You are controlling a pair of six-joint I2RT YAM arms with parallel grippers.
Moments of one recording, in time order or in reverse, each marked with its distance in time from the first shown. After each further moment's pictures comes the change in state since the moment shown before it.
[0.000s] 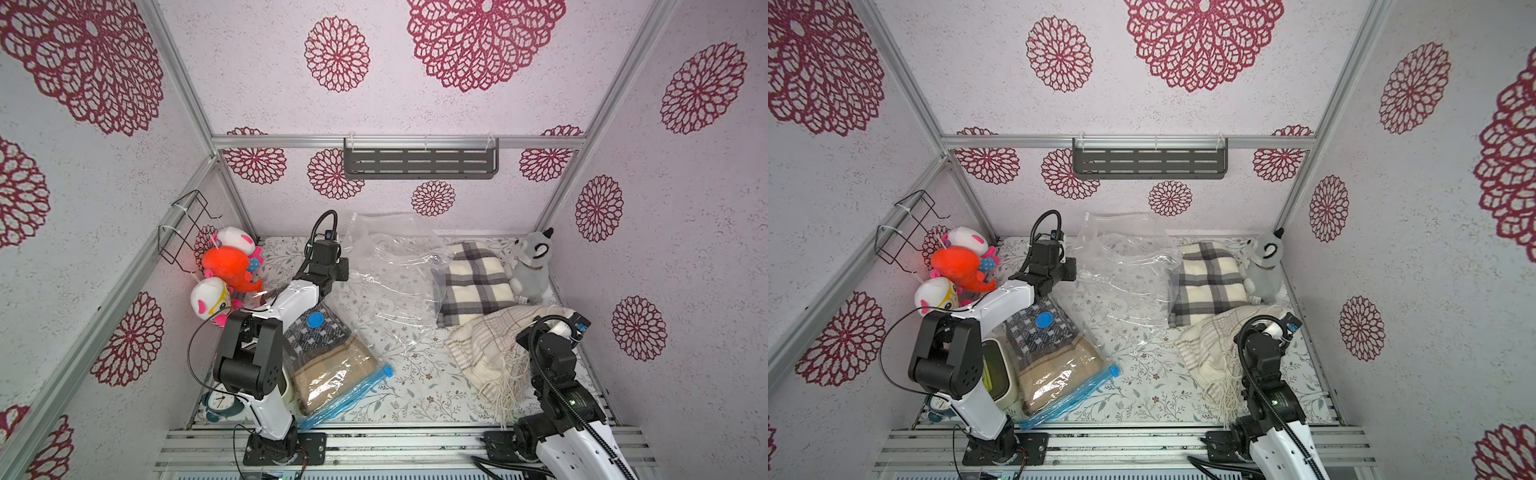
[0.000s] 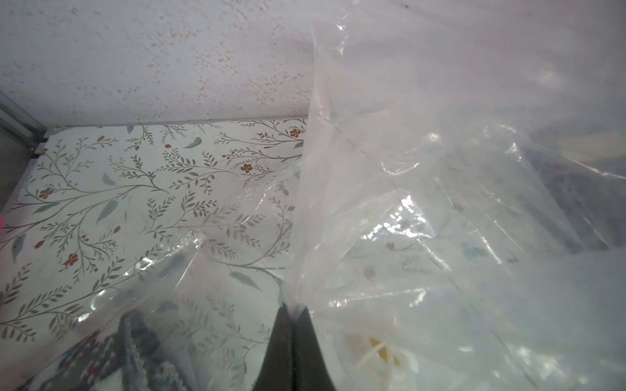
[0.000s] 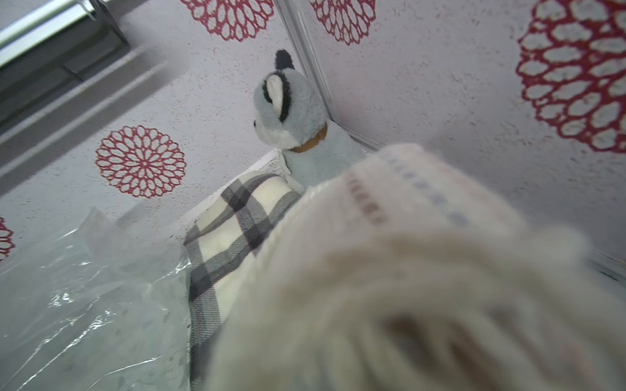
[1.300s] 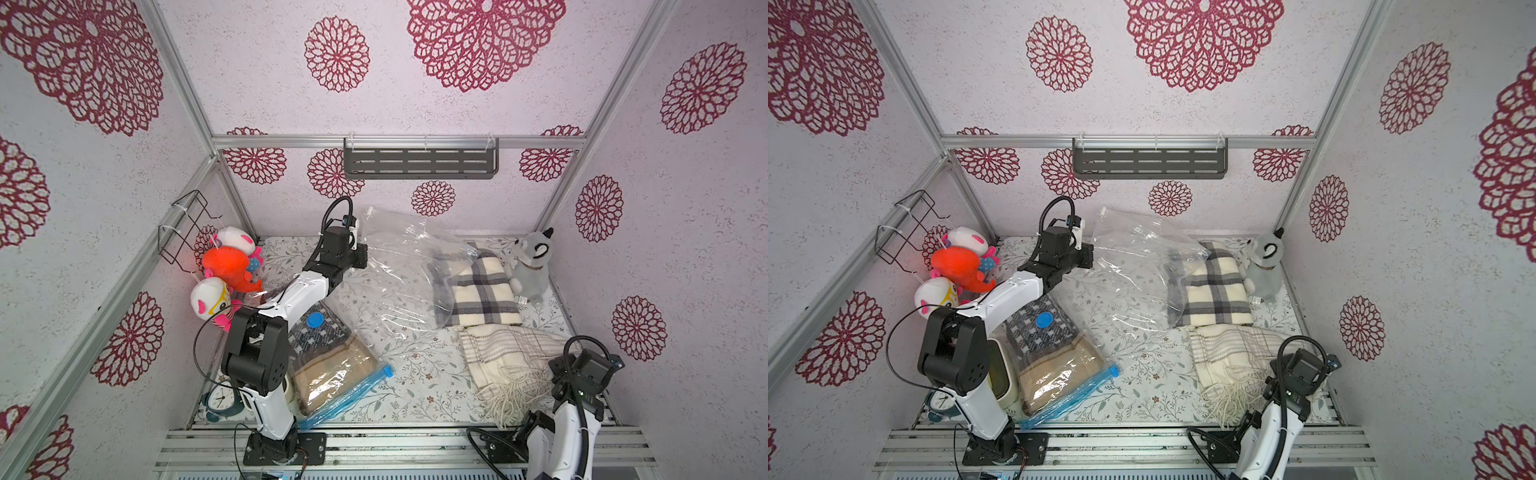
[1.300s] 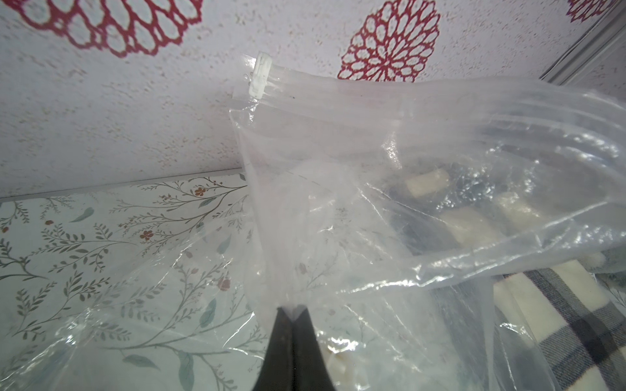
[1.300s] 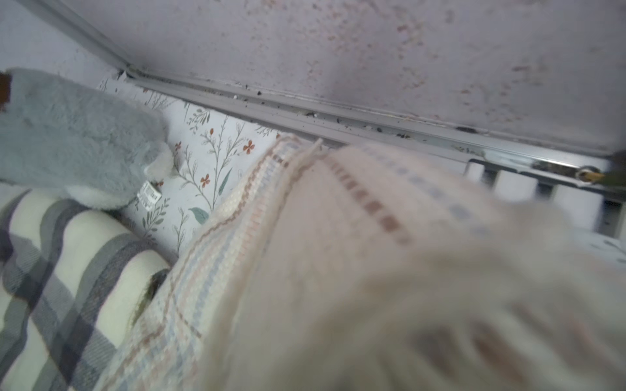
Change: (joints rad) left arm -0.086 0.041 0.148 0.027 0.192 -0.035; right arm -0.855 0.124 -0.143 -0.048 -0.554 -0.063
